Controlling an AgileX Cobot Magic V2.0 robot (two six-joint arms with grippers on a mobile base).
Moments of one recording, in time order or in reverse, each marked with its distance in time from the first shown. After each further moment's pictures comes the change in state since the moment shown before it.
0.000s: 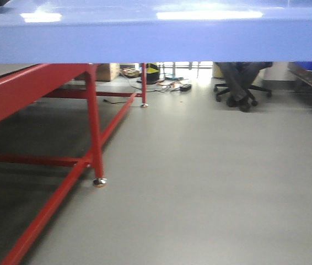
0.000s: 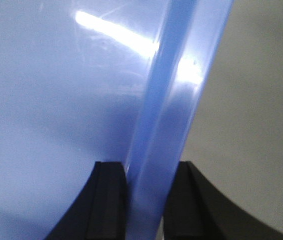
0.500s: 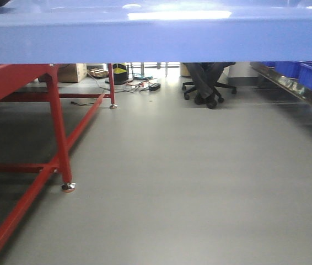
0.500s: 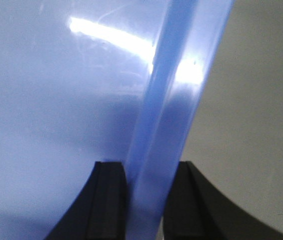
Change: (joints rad) left arm 0.000 0.000 0.000 -0.002 0.000 0.000; right arm 0.000 0.000 0.000 0.000 0.000 0.000
